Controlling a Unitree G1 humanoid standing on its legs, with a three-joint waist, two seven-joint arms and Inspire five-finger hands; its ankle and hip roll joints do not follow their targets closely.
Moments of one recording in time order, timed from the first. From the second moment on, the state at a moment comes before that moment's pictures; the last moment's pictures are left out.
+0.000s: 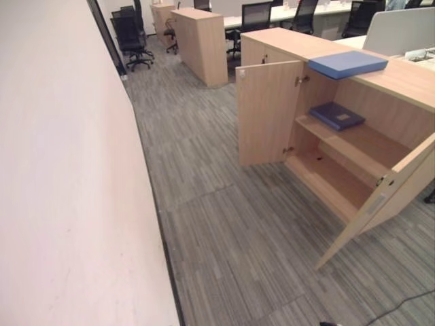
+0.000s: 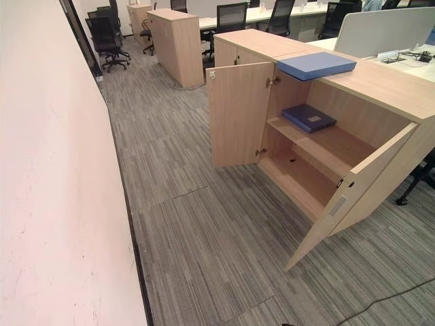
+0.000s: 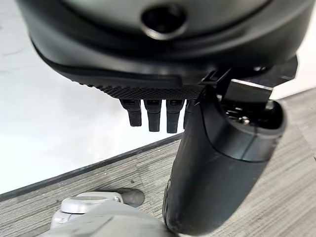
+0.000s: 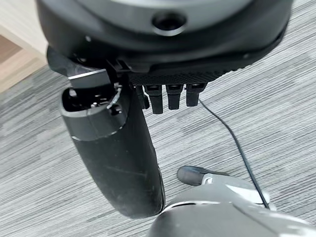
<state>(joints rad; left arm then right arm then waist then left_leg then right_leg) 0.06 0.16 -0.18 1.29 -0.27 -0.05 0.16 -0.04 -0.24 0.22 1.33 0.20 0.01 -0.14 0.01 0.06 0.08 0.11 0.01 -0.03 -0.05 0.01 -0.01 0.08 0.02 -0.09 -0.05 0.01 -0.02</state>
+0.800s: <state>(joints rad) 0.06 0.17 -0.16 1.32 -0.31 -0.04 0.09 -0.04 -0.24 0.22 1.33 0.20 0.01 -0.10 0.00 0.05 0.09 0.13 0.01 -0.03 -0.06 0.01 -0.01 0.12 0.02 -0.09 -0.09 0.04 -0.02</state>
